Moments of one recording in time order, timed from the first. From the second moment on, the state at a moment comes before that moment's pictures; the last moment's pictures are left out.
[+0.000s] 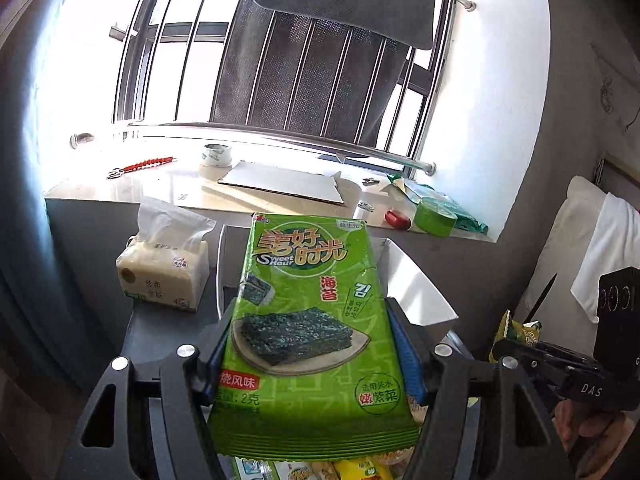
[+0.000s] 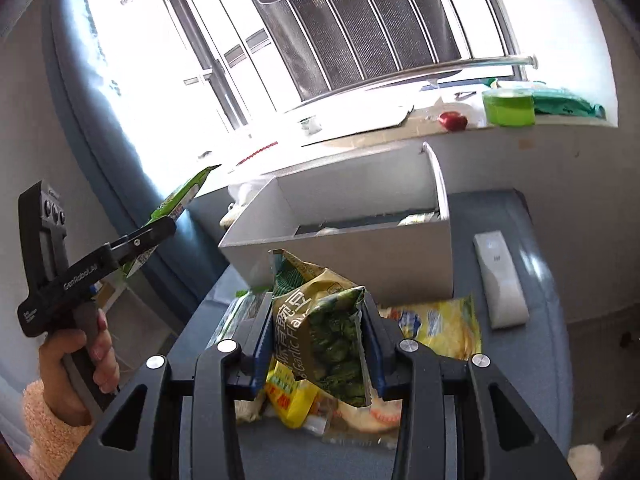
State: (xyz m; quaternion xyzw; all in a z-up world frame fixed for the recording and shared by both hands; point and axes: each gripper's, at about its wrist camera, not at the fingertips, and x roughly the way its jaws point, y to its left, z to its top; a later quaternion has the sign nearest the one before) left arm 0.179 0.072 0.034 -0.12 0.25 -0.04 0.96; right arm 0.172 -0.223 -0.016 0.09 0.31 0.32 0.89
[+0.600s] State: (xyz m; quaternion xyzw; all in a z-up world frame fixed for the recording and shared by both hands) left arm 0.283 0.103 -0.001 -0.14 0.35 0.01 0.93; right arm 0.329 -0.189 0.002 0.10 0.35 0.28 0.89
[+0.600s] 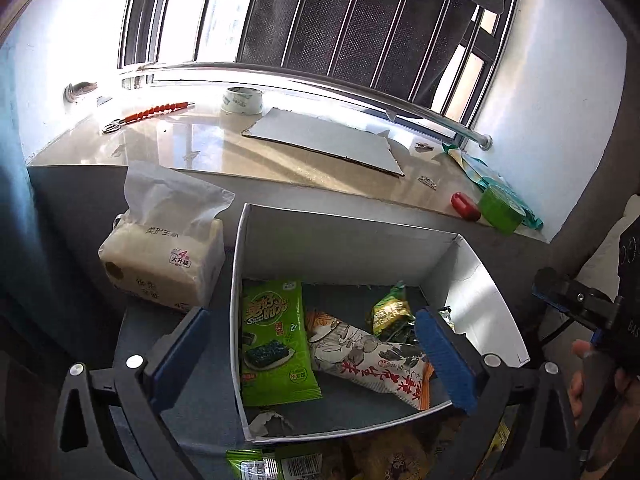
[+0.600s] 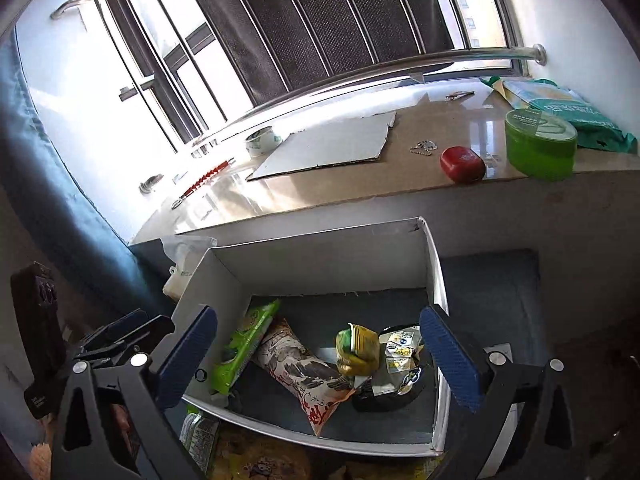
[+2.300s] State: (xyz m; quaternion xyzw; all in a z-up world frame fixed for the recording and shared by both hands) left arm 0.157 0.079 -0.090 -0.12 0.41 -0.02 0.91; right arm 0.063 -0.252 -0.111 0.05 0.33 0.31 0.89
